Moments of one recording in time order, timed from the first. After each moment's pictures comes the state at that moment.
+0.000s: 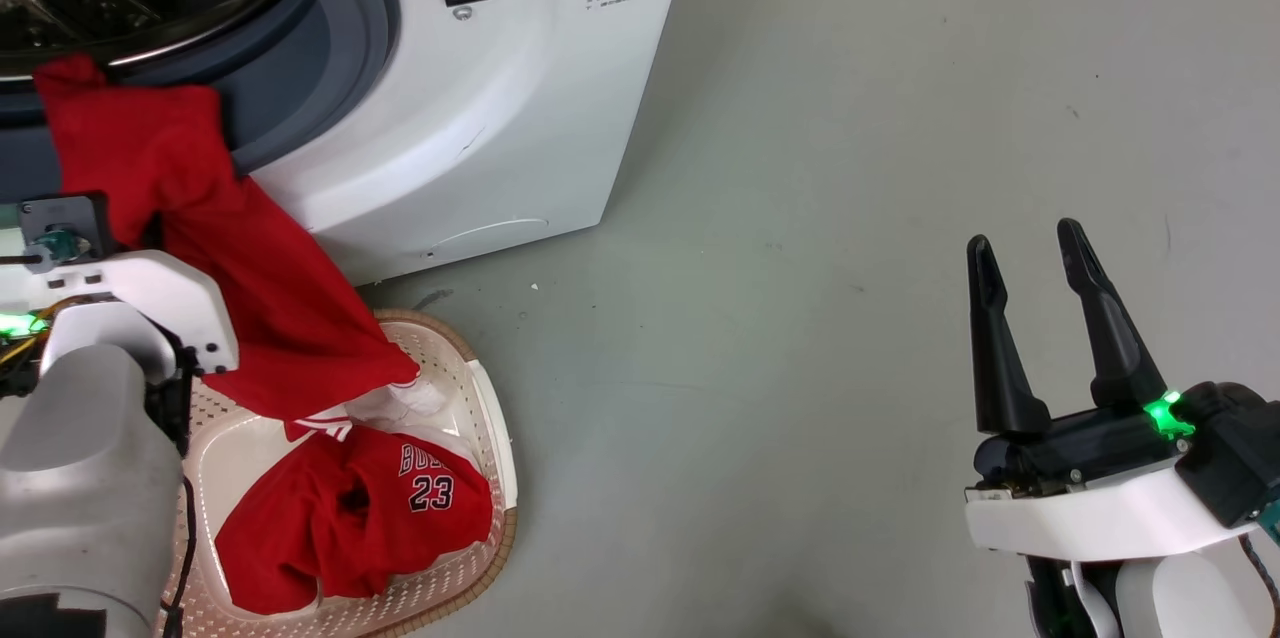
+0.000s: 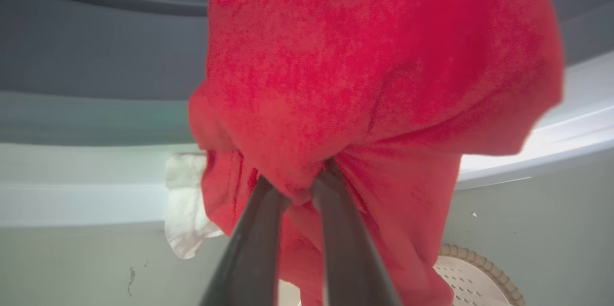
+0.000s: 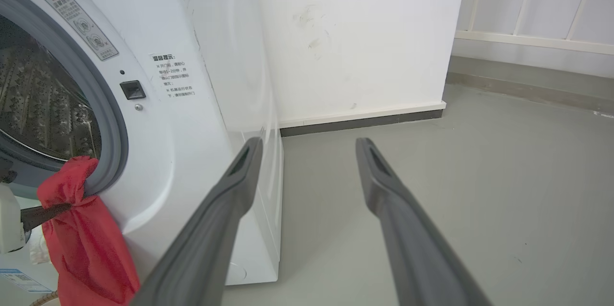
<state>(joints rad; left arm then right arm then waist) -0.85 0.38 -0.11 1.19 -0.24 -0.02 -0.24 -0.10 -0.05 0.11 -0.15 0.22 0.13 -0.26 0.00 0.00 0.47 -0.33</state>
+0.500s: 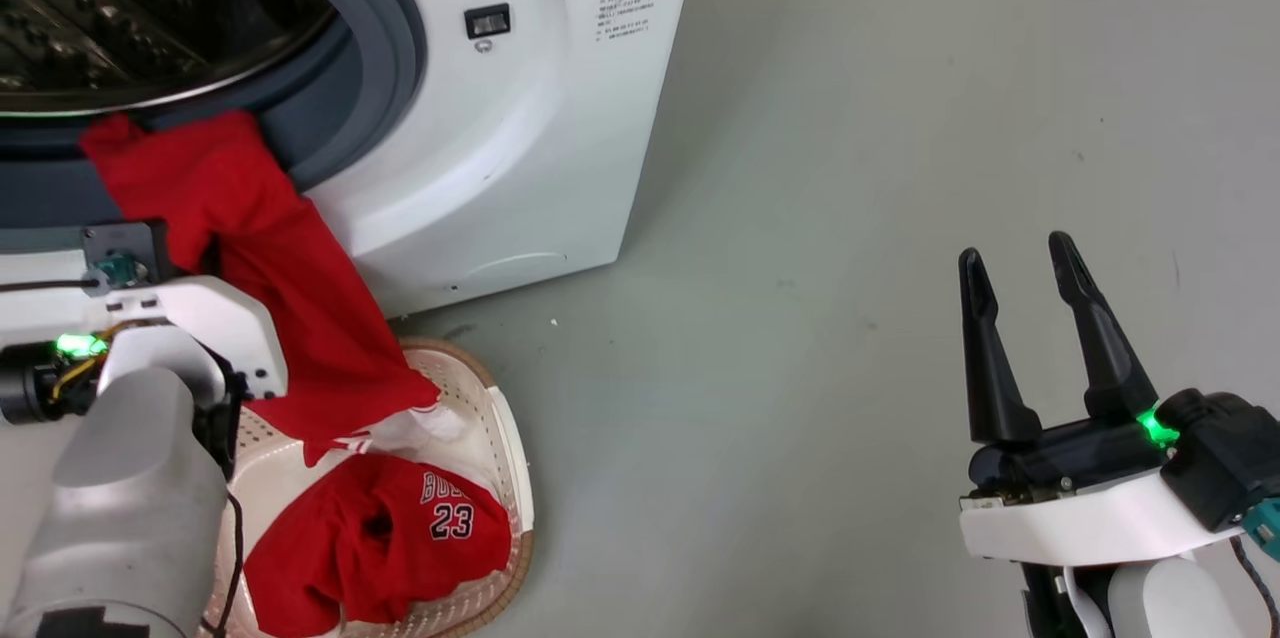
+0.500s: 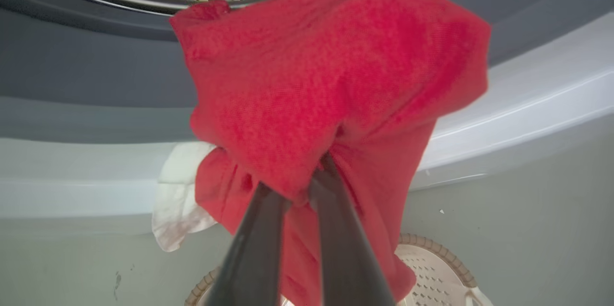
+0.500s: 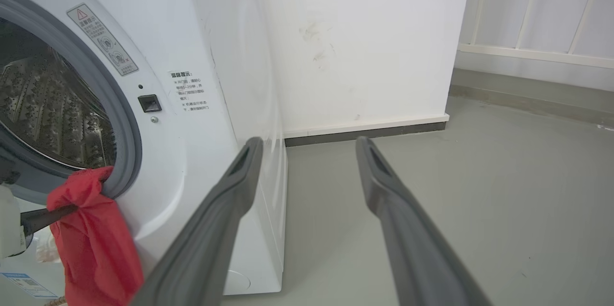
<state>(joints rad) -0.84 0.34 -0.12 1.22 -0.26 -0.04 -0.26 -0.09 -0.05 0.11 -0.13 0.20 0.13 -0.26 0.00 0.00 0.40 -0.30</state>
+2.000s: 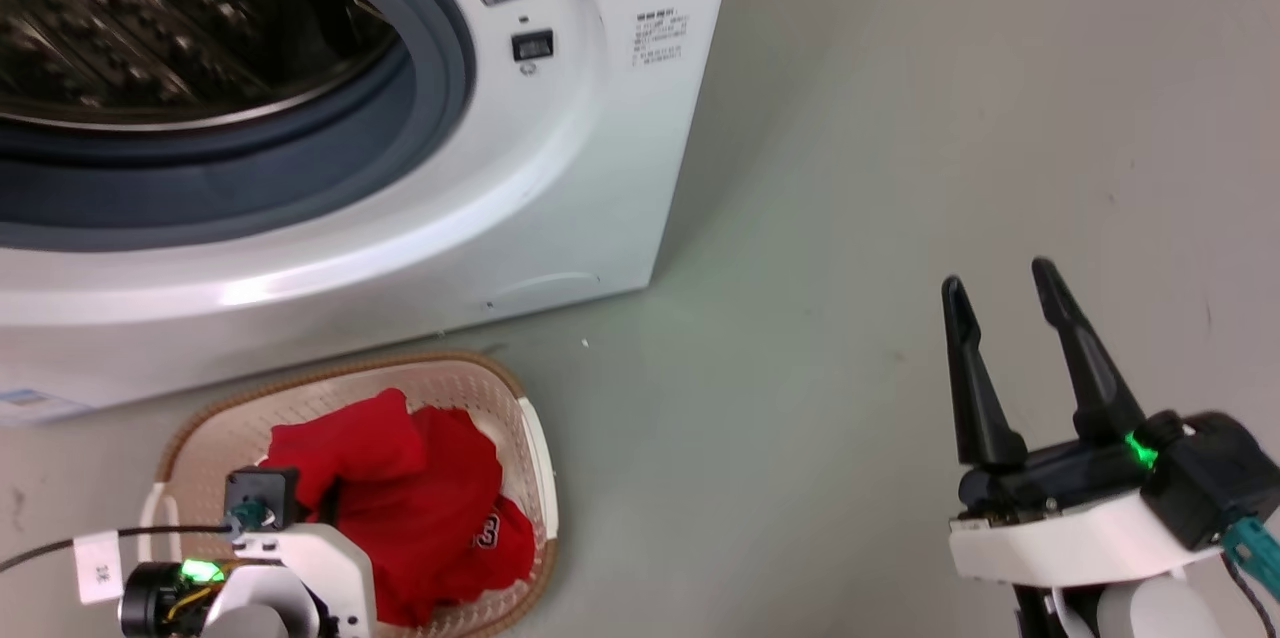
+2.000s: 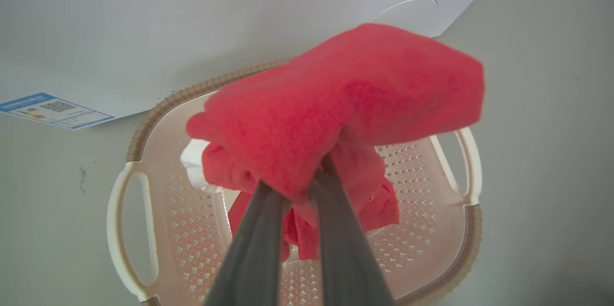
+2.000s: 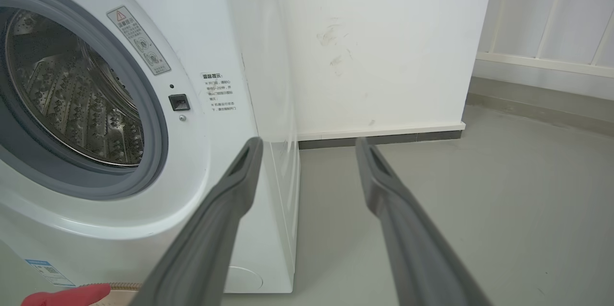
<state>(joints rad) -0.36 0.25 -0.13 0.95 -0.20 -0.07 -0.26 -0.04 -0.05 0.12 -0.13 0.16 0.13 -0.26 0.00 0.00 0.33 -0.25</state>
